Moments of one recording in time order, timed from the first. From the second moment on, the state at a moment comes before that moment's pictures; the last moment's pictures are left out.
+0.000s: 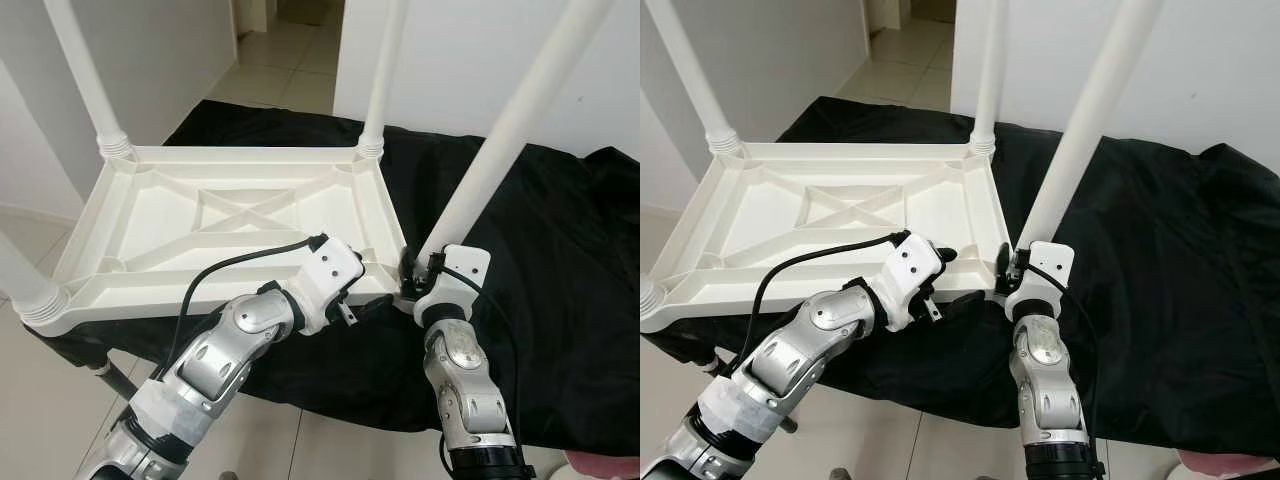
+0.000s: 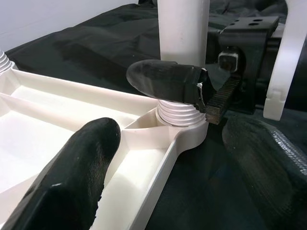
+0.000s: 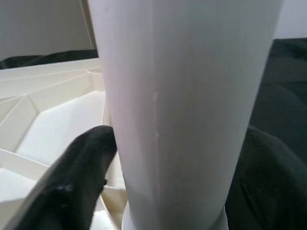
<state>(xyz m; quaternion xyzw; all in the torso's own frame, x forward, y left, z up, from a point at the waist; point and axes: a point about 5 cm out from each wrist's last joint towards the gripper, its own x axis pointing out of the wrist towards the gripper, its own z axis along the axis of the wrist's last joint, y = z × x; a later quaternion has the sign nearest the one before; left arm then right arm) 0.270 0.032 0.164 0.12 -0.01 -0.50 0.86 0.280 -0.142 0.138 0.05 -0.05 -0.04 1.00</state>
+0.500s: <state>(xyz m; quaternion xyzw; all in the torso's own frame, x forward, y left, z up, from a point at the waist) 0.271 0.035 0.164 0.12 -0.01 -0.49 0.86 0.280 -0.169 0.139 0.03 -0.09 0.11 0.99</state>
